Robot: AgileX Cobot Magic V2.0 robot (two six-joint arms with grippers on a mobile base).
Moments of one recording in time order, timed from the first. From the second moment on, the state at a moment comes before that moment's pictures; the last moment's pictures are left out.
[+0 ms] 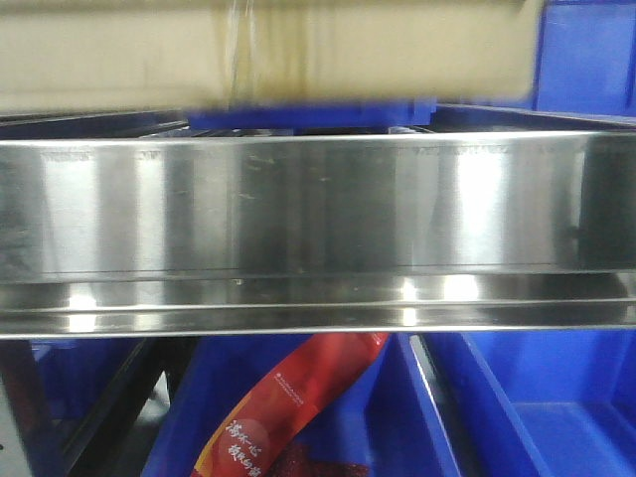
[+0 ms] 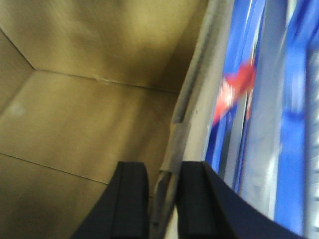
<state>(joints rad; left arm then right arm) -0.29 1.67 -2.02 0.17 1.17 -0.27 0.33 1.61 -1.95 0.19 1.11 0.04</state>
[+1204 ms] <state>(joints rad) -0.69 1.23 -1.63 0.47 1.25 -0.54 0.35 1.19 -1.51 0.32 0.99 -0.02</state>
